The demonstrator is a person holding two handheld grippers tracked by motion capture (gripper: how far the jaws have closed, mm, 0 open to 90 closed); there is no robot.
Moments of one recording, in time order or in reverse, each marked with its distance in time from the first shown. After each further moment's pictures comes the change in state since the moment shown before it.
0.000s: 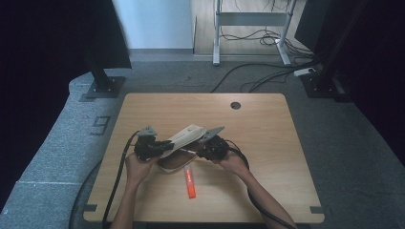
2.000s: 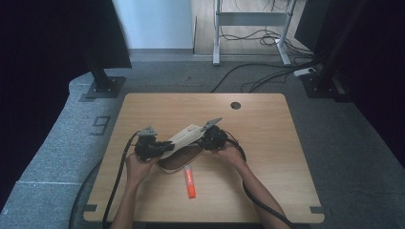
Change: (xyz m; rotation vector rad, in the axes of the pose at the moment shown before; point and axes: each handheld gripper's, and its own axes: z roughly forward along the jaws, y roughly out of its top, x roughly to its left) left arm 0.001 -0.001 0.002 0.009 -0.015 -0.005; right arm -0.042 0.007 0.023 0.042 -0.130 0.073
